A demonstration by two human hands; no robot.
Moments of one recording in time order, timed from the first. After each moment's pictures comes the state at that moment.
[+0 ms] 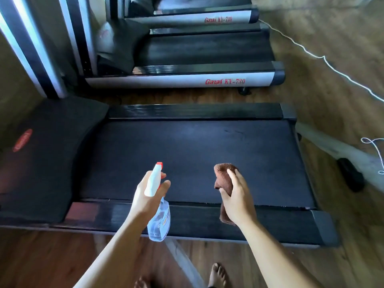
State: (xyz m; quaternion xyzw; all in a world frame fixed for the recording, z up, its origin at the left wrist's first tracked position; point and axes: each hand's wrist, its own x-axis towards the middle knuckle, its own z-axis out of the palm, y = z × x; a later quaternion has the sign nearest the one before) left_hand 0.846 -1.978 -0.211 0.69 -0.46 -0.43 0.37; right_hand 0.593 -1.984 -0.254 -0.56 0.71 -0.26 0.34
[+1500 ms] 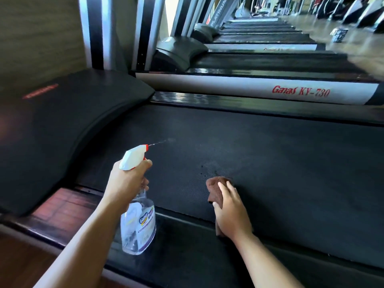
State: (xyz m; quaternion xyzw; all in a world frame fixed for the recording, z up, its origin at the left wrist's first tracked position) left_hand 1.134 -2.051 -0.610 0.69 -0.33 -0.30 0.57; right_hand 0.891 -2.094 -0.738 -0.72 0.60 -0.22 0.27
